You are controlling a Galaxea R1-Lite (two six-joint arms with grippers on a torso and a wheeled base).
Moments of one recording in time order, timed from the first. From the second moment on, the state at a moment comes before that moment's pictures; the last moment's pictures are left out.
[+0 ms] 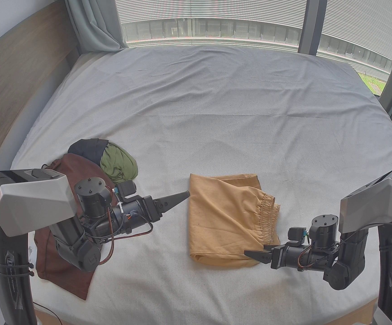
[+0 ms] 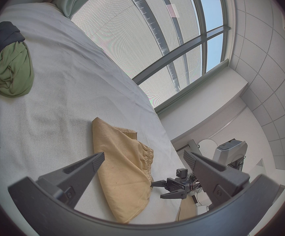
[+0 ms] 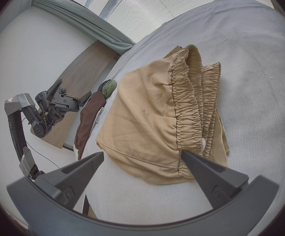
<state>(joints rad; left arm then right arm) -0.35 2.30 -0.68 -1.55 -0.60 -0.66 0.37 2.41 -0.34 -1.55 0.44 0.40</state>
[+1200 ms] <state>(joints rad) -0.34 2.30 -0.68 -1.55 -0.60 -0.61 0.23 2.29 -0.29 -1.54 0.45 0.32</state>
